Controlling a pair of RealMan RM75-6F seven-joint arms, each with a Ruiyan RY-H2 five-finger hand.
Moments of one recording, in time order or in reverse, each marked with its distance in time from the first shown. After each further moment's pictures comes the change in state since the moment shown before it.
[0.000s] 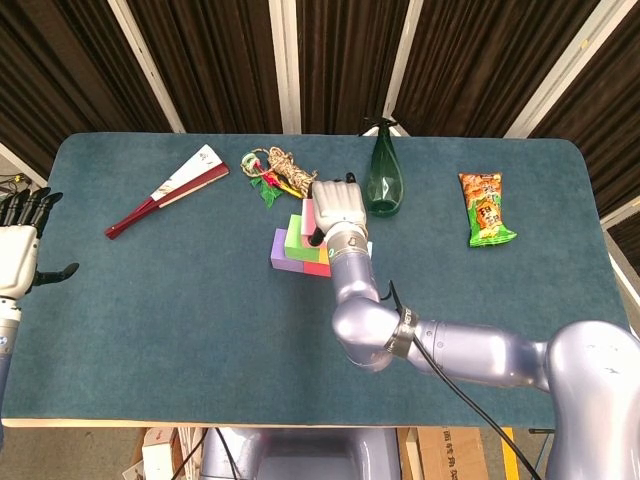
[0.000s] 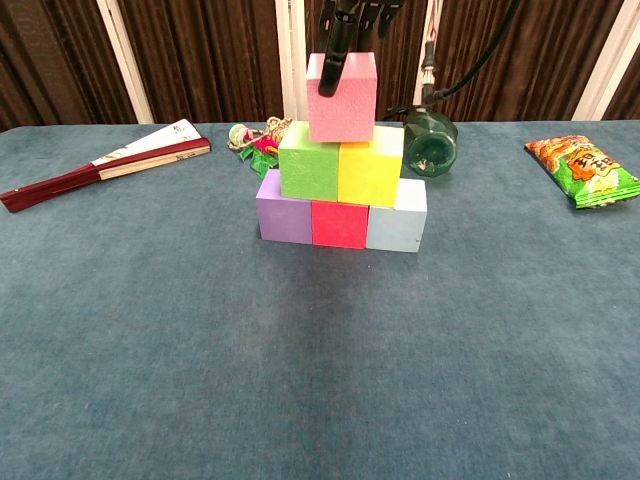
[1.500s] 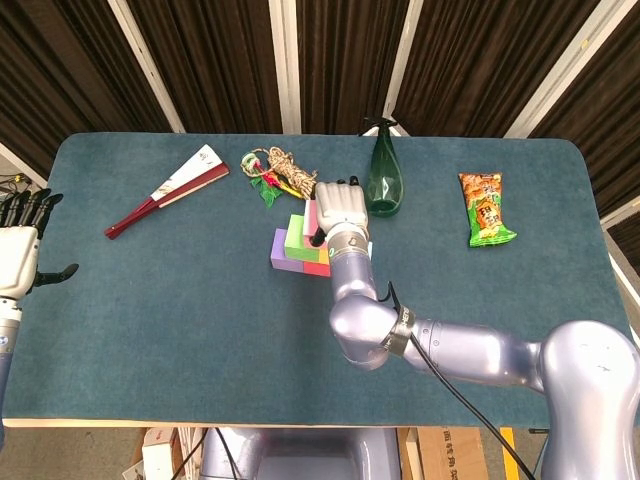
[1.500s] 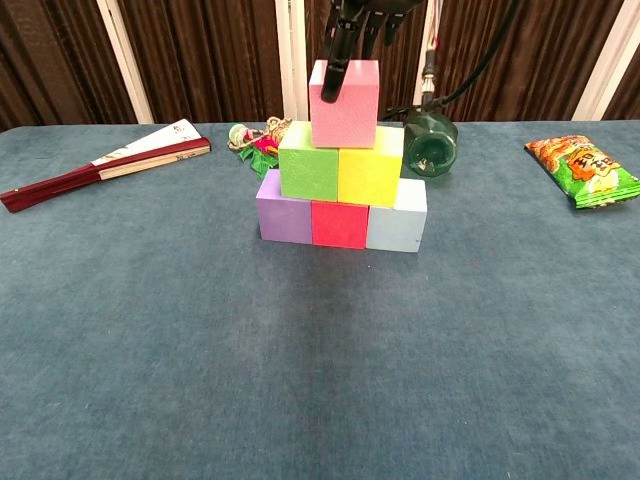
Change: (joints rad) left arm -0.002 -0.010 0.003 0.015 -0.005 -0.007 0.008; right arm -0.009 -0.030 0.024 0.030 0.014 0.021 -0.013
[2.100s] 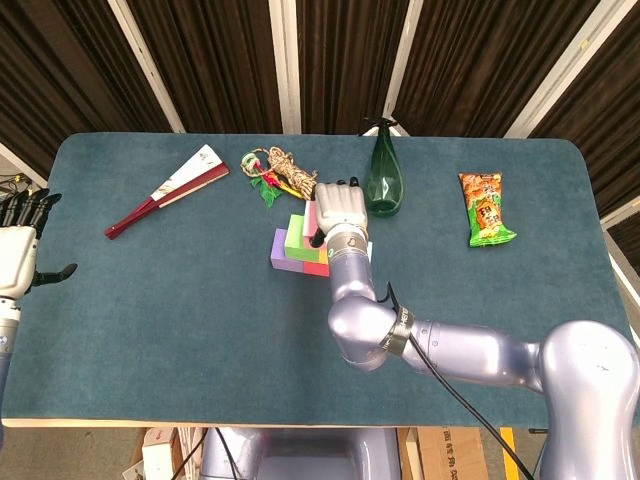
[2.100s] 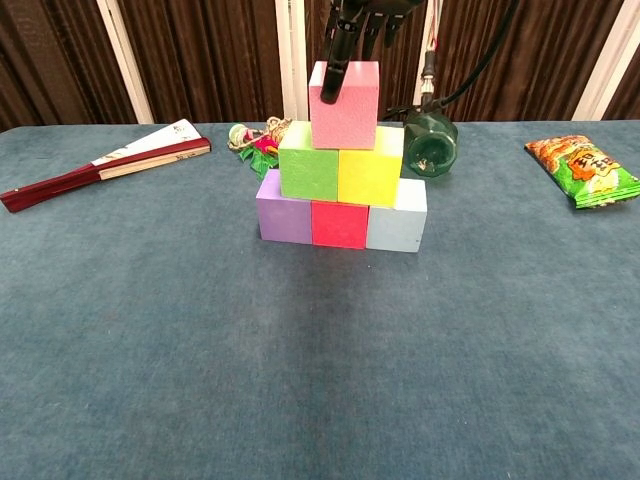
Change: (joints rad) left arm 0.000 -0.001 0.000 0.007 0.000 -0.002 -0.004; right arm -0.001 -0.007 0.013 0.001 0.006 0.014 -0.013
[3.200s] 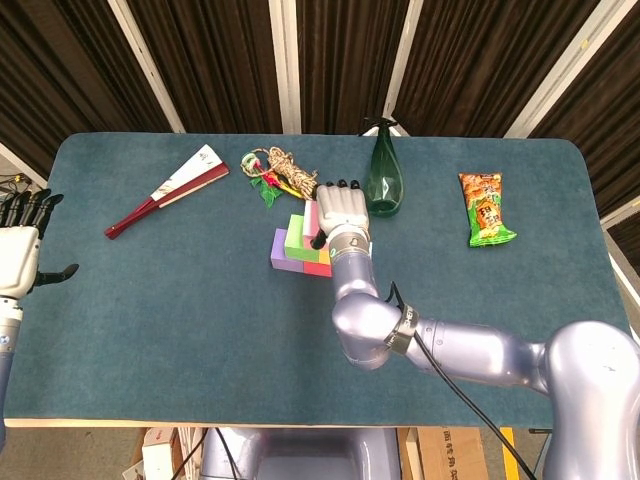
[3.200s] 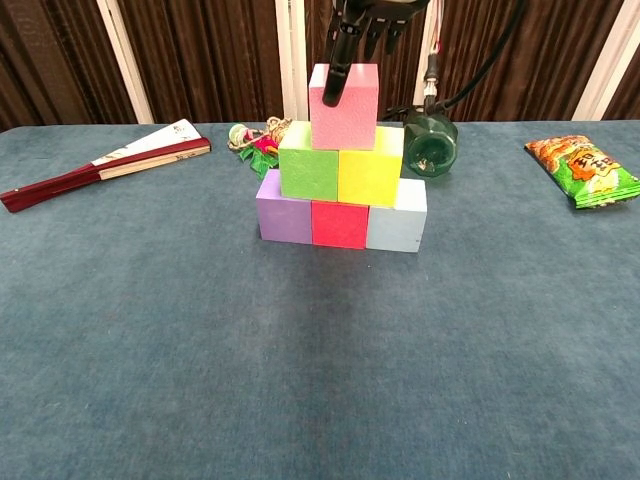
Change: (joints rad) left arm -0.003 -0.007 0.000 0.004 -0.007 -0.001 0.012; right arm -0.014 0.010 0.019 -0.007 0.031 -0.014 -0.023
